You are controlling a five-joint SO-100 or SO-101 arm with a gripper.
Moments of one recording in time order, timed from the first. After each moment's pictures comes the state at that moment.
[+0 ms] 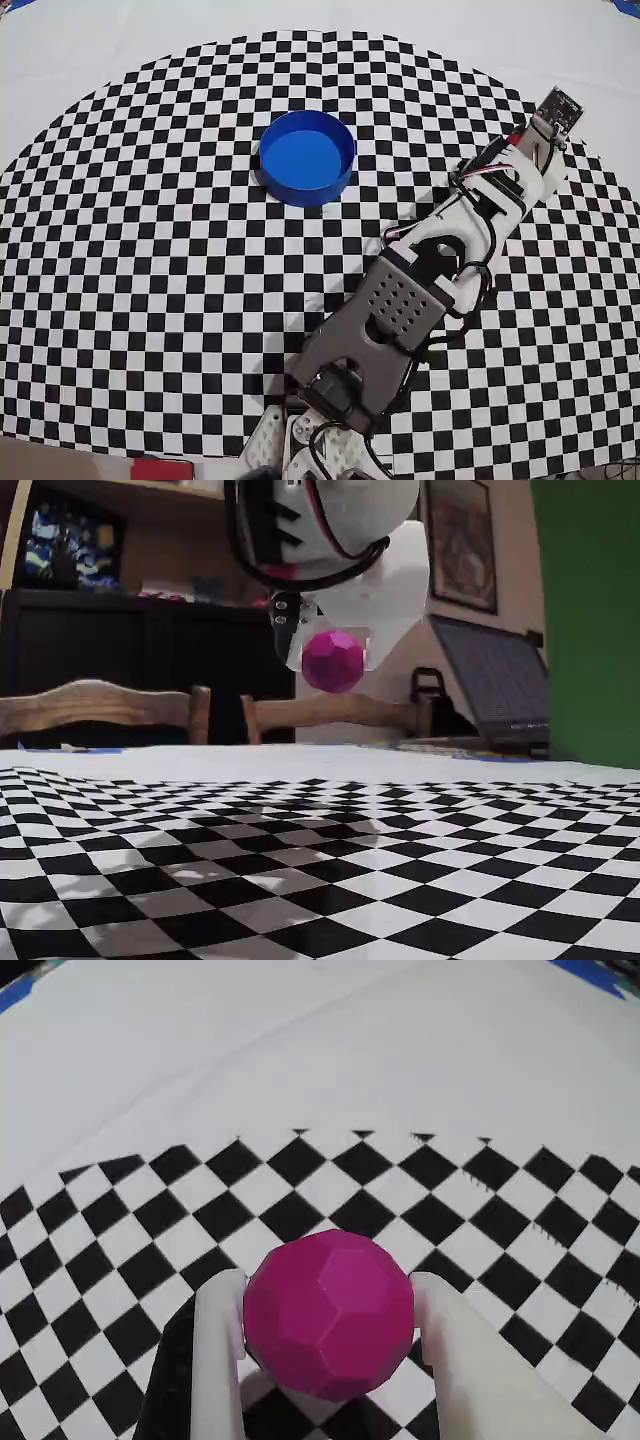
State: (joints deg) arm 43.4 61.6 85.0 1.1 -90.4
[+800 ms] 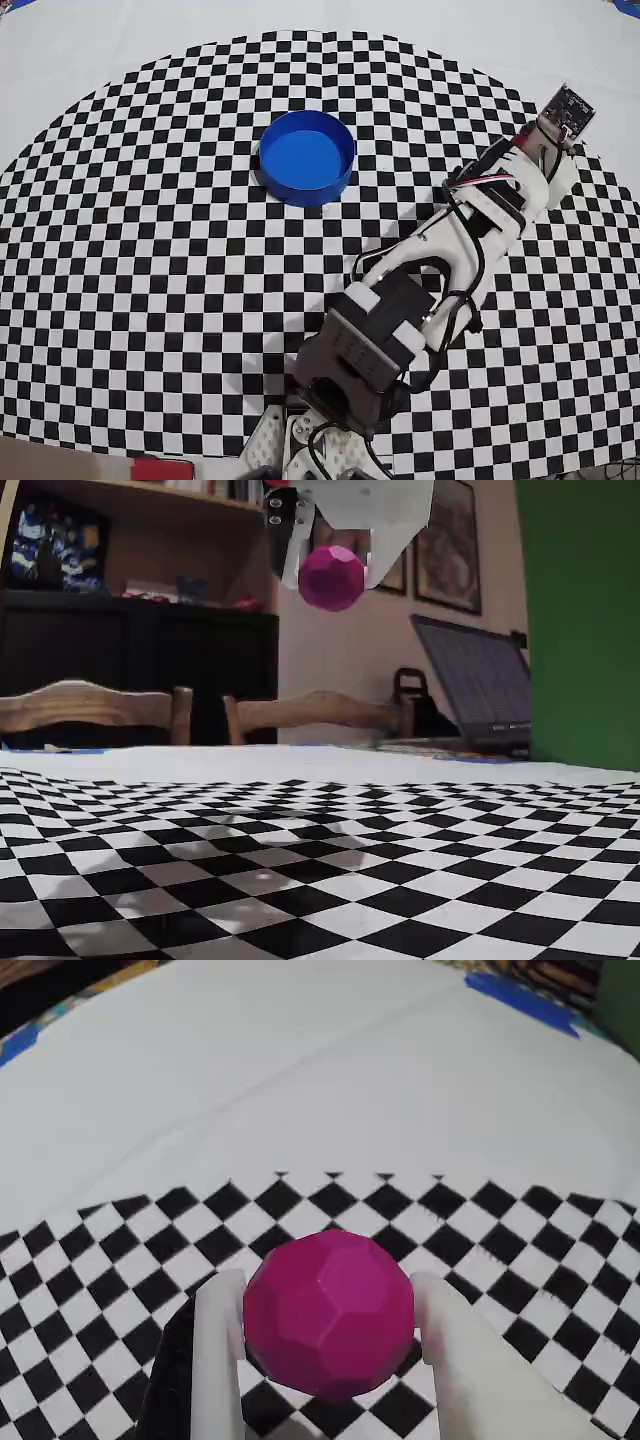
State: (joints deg) arm 45.2 81.3 101.0 1.1 -90.4
